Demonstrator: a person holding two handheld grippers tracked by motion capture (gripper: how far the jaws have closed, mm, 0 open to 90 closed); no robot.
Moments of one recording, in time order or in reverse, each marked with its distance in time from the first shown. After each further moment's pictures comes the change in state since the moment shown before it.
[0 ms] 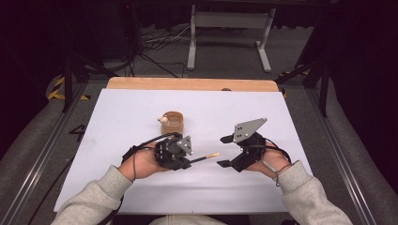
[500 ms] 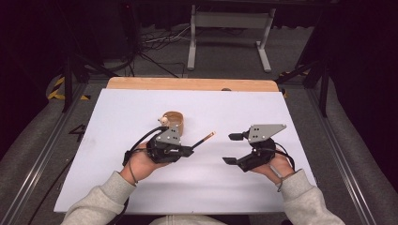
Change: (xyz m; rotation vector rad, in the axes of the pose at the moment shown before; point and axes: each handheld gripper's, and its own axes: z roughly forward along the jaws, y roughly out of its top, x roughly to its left) left arm 0.006 -0.021 -0.013 -0.376 0.103 -0.109; right arm 0.002 -0.029 -0.014 -0.199 -0.094 0.082
